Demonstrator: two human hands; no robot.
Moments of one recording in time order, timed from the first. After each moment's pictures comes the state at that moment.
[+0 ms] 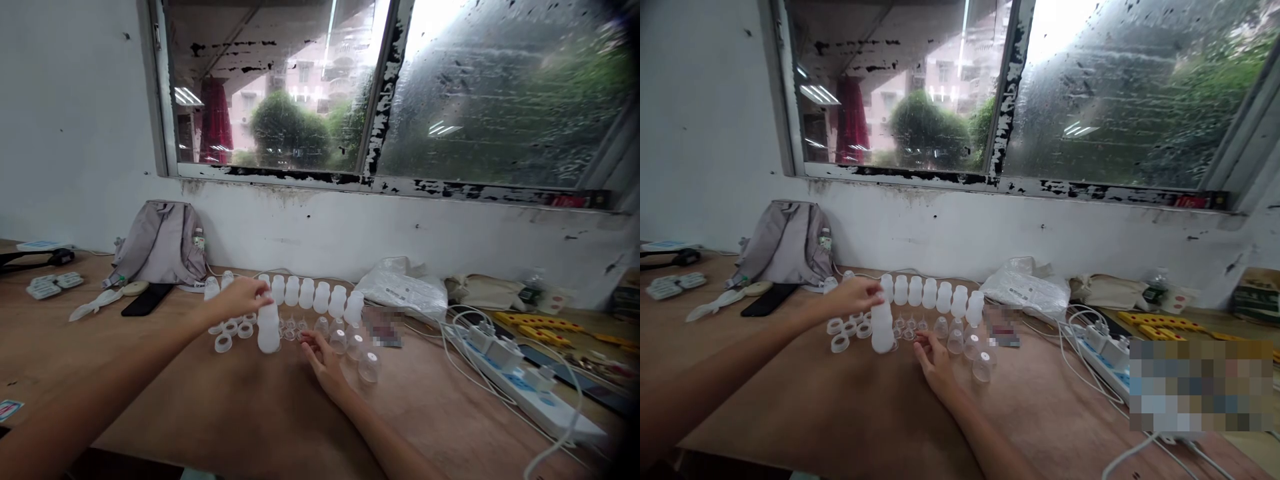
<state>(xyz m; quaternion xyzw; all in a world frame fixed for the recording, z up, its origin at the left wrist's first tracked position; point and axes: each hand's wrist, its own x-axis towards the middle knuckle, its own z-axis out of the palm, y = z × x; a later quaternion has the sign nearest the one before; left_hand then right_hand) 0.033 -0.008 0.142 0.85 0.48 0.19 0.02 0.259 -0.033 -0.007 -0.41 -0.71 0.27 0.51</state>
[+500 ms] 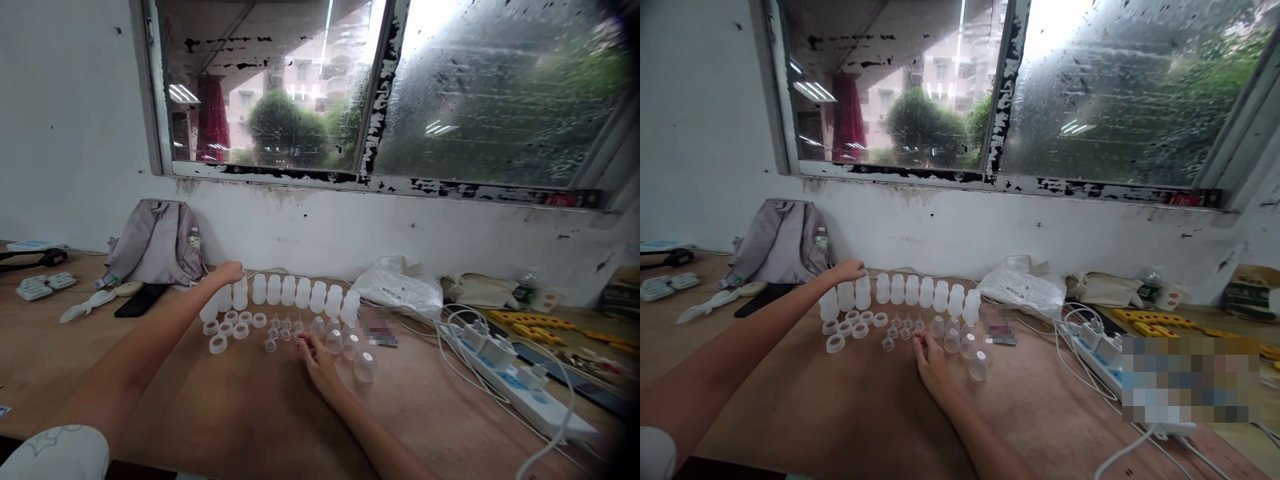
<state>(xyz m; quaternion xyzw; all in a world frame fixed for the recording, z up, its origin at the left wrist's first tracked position) -0.007 0.116 0.127 0.75 0.65 0.06 -0.05 0.259 -0.025 -0.016 -0.46 -0.69 0.24 0.50</state>
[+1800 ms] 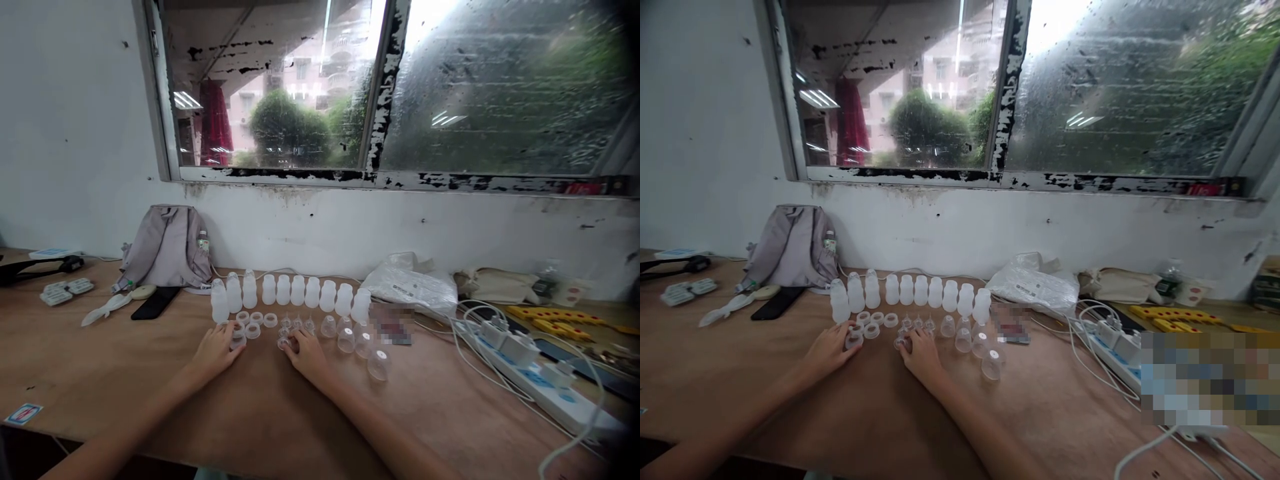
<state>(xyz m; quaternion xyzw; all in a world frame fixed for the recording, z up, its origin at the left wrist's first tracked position) -0.025 -0.032 0.009 0.78 0.60 0.20 -0.06 0.214 -0.007 -0.014 -0.48 -0.81 0.05 0.34</state>
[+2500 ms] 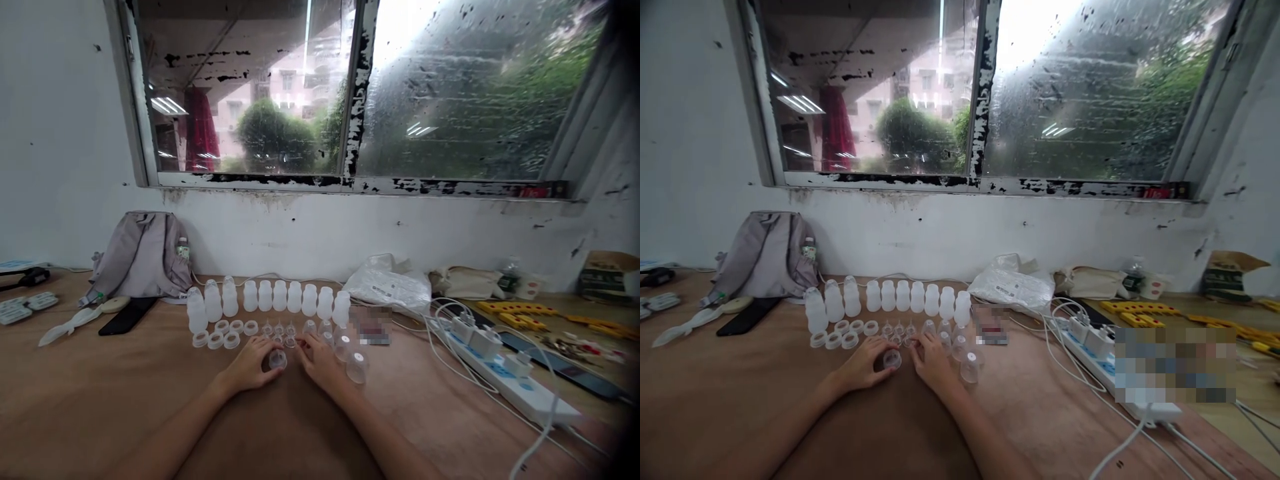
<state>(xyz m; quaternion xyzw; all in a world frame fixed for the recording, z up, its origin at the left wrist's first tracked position) 0.081 -0.016 0.001 0.89 0.35 0.28 0.09 0.282 -0.011 -0.007 -0.46 -0.78 0.07 0.42</state>
